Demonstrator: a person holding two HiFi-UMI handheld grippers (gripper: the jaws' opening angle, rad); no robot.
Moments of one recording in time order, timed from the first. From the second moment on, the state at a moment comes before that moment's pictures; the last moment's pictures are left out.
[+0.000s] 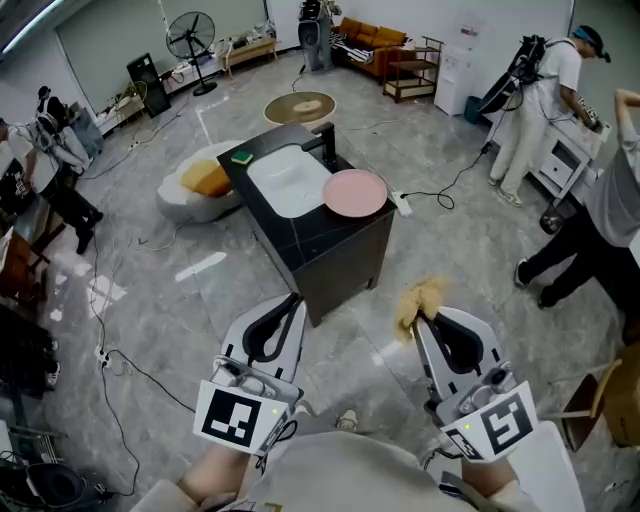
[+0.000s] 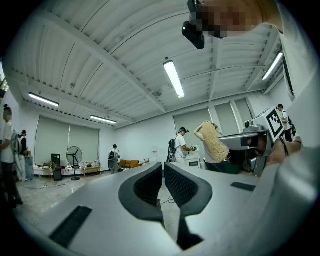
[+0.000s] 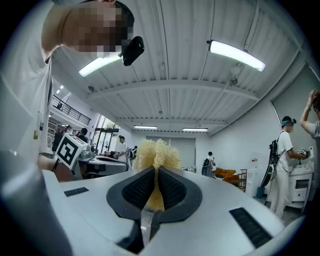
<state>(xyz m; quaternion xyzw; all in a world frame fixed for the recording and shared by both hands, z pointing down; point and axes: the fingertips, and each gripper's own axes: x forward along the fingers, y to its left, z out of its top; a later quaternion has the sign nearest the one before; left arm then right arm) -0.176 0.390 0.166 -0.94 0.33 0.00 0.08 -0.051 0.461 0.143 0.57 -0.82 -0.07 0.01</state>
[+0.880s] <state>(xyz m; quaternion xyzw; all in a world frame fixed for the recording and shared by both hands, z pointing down) -0.159 0.359 0.174 -0.93 0.34 -0.01 0.08 -0.024 0.436 0.163 0.57 -0.82 -0.06 0.02</state>
